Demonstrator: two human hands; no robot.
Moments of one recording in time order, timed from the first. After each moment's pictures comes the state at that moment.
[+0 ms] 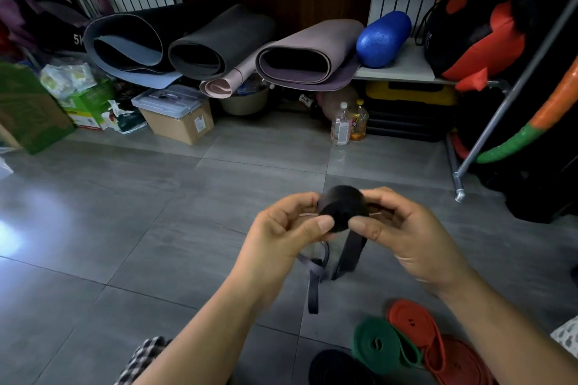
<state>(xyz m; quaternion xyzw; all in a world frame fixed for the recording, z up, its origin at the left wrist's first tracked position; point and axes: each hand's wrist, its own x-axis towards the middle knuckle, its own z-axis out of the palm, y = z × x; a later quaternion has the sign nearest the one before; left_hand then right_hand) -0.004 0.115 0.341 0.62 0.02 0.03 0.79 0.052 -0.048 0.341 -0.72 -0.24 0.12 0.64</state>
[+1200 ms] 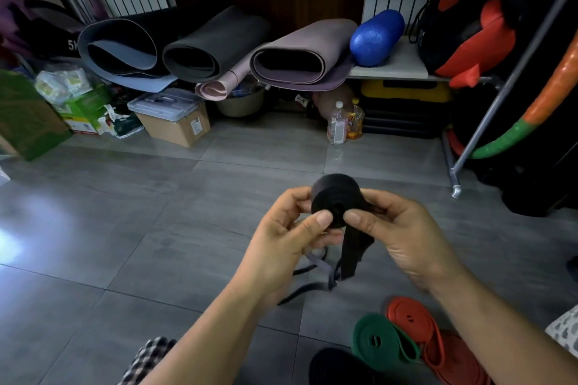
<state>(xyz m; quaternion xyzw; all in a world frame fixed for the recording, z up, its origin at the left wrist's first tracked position) -0.002 0.106 0.342 0.60 0.02 0.01 0.80 0.048 -0.047 0.348 -0.68 -0.21 0.13 0.69</state>
